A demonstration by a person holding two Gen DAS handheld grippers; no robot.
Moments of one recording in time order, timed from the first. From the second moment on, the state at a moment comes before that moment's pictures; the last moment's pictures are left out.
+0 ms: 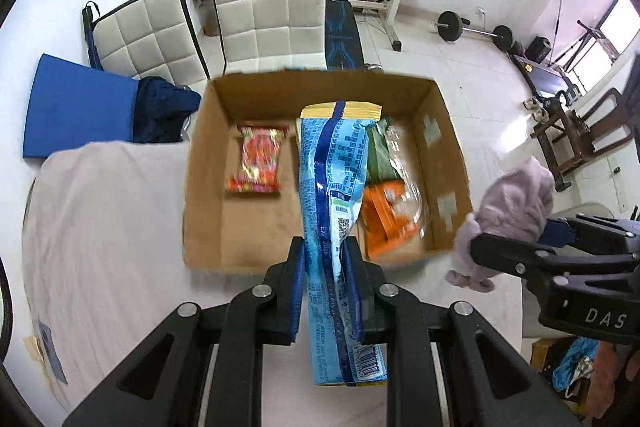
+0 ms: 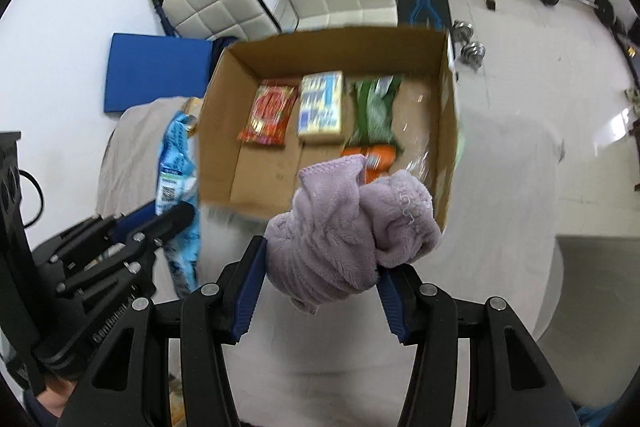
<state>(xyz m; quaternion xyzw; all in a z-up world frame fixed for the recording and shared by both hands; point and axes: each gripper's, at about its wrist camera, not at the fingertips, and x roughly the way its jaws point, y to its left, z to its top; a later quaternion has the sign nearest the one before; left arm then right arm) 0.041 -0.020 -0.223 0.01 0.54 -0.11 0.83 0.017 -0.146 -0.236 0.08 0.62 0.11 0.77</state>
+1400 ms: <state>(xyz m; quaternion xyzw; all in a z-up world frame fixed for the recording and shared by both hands) 0.149 0.014 -0.354 0.01 0.67 -0.05 0.74 0.120 -0.100 -0.398 0.02 0.71 0.05 0.70</state>
